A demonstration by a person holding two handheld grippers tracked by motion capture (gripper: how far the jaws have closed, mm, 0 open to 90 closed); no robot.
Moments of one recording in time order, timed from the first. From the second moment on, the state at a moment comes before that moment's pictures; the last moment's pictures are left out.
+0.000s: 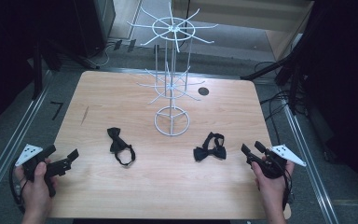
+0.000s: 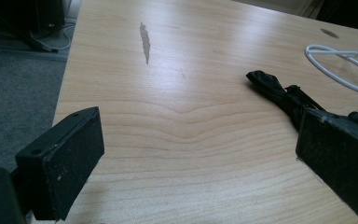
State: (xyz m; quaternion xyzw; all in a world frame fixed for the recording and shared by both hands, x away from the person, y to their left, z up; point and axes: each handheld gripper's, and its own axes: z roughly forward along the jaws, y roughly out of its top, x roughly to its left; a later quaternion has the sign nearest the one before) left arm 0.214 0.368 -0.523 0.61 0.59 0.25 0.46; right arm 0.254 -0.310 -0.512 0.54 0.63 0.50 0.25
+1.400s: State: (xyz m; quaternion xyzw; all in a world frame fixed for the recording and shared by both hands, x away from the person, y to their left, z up) left arm 0.218 0.368 -0.523 0.62 0.59 0.24 0.46; right arm 0.334 -0.256 -0.510 0.55 0.66 0.47 0.21
